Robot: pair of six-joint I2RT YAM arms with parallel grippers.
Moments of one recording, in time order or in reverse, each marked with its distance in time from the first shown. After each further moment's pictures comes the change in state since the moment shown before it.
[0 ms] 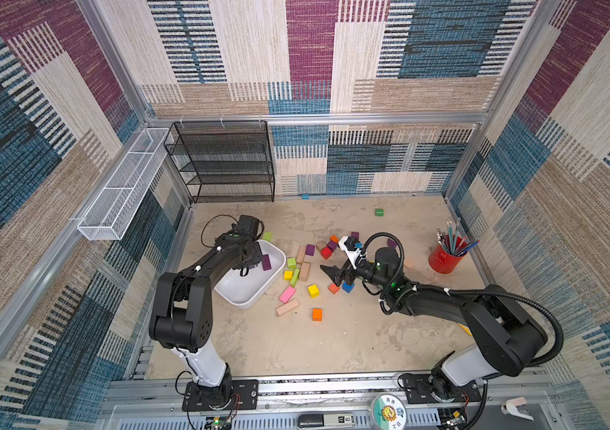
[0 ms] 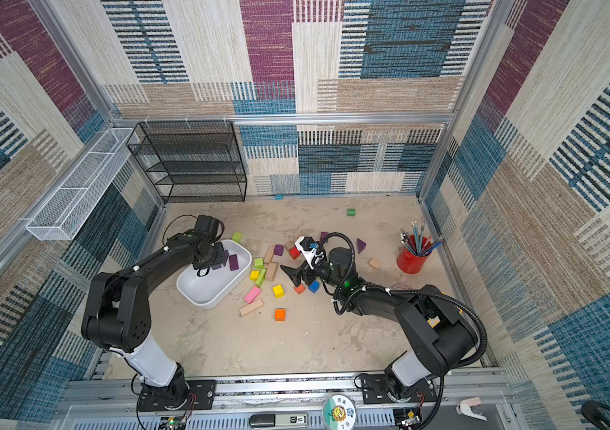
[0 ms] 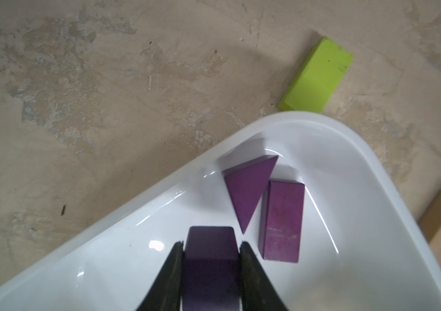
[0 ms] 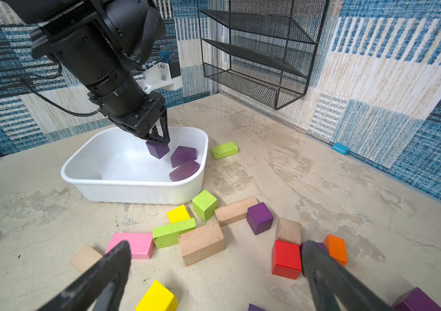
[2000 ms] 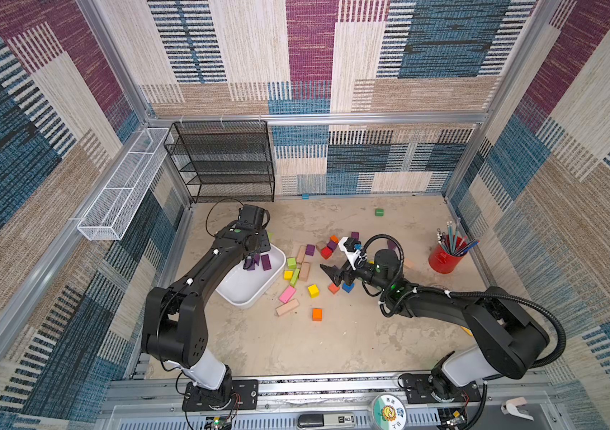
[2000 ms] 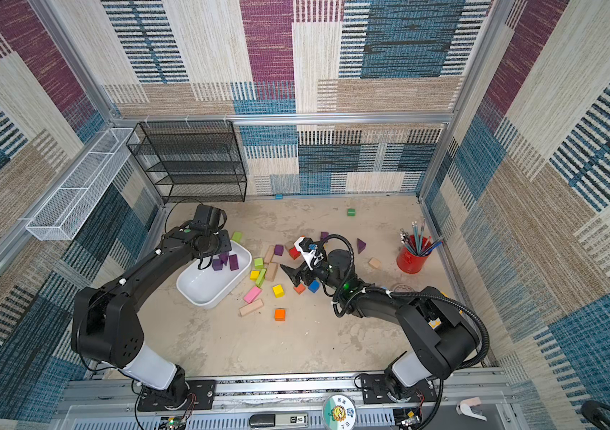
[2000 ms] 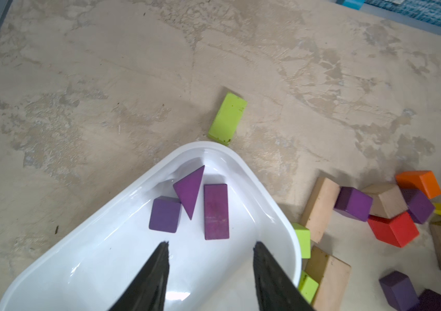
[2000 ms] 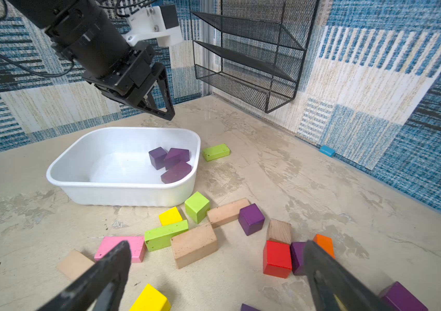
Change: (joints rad) left arm -0.099 -0.117 0.102 -0.035 0.028 0.051; right arm 0.018 -0.020 -0.014 0.013 0.092 -0.012
